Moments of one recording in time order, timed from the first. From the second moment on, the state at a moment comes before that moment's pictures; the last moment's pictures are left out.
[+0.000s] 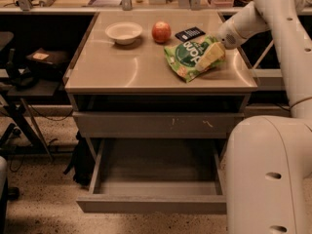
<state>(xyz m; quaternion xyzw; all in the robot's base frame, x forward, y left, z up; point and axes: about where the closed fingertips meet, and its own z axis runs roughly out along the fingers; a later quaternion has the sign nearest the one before) 0.784 -0.197 0.833 -0.49 0.81 0.12 0.31</state>
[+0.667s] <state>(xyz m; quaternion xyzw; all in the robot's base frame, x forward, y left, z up) 0.783 -0.196 0.831 -0.49 0.81 0.13 0.31</state>
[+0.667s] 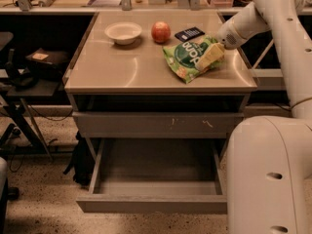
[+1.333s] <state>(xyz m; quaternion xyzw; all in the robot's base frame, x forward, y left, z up) 0.783 -0.196 0.831 -0.49 0.81 0.13 0.31</state>
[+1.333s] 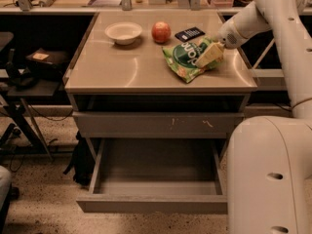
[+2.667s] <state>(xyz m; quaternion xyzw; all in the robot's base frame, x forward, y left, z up) 0.688 -0.275 0.981 -0.41 0.79 0.03 0.45</state>
